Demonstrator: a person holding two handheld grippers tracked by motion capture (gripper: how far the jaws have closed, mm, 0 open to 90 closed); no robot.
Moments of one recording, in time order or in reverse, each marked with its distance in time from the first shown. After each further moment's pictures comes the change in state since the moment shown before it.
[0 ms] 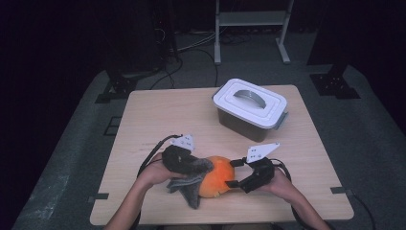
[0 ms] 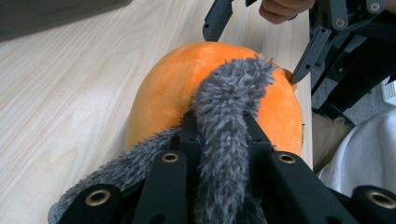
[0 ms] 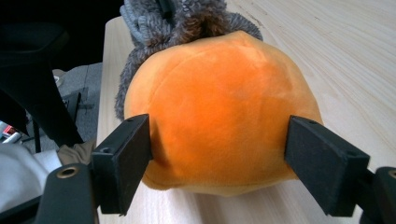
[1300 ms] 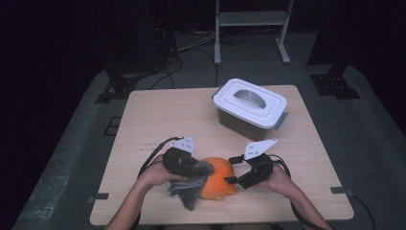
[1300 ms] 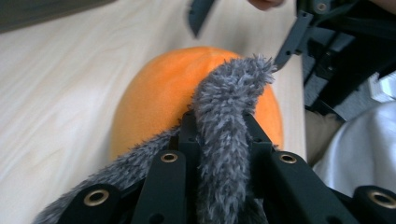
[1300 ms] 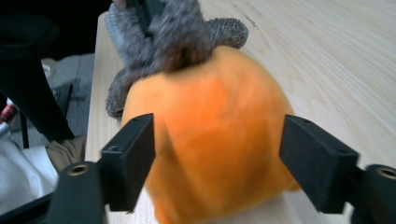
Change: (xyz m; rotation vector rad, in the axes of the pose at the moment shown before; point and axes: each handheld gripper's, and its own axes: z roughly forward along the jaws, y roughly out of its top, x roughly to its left) left arm -0.005 -0.001 0.009 0.009 -0.056 0.032; right arm -0.003 0.012 0.000 0.035 -0.020 -0.042
